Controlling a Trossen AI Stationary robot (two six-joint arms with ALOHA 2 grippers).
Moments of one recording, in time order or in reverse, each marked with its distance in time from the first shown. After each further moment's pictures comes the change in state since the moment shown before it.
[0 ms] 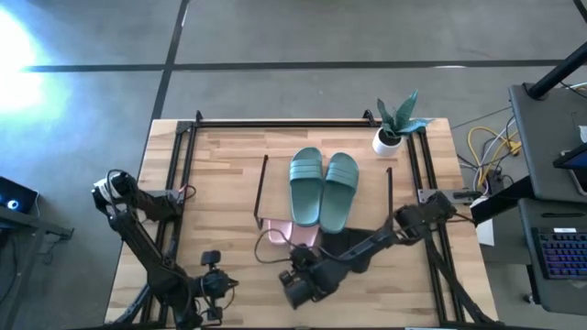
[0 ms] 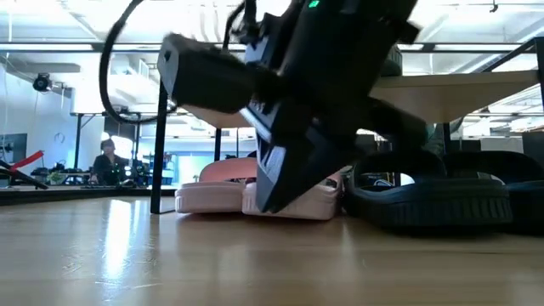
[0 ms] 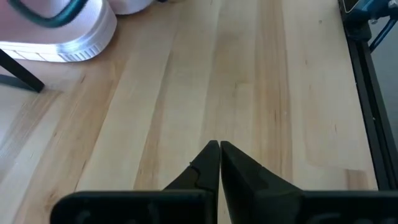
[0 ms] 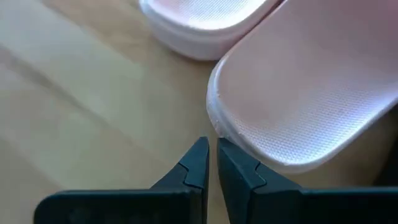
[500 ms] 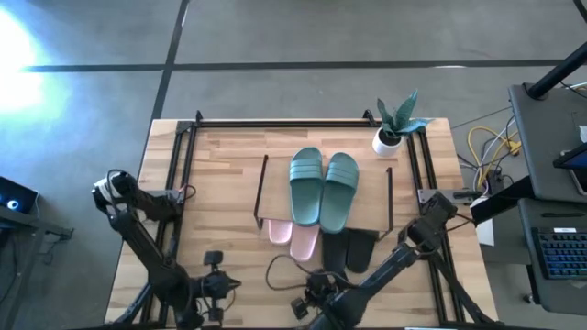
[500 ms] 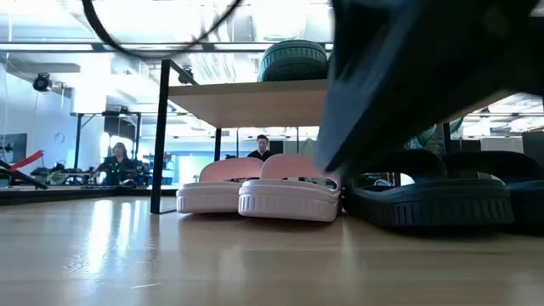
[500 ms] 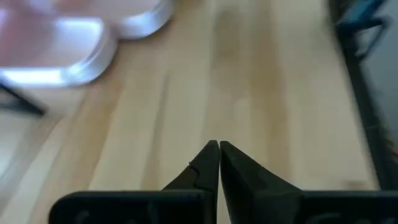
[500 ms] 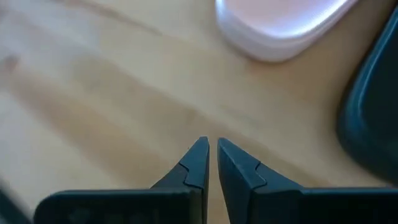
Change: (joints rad) left arm 0.013 -0.001 0.000 0.056 -0.033 0.102; right arm 0.182 0.001 0.096 -0.093 0.002 0.282
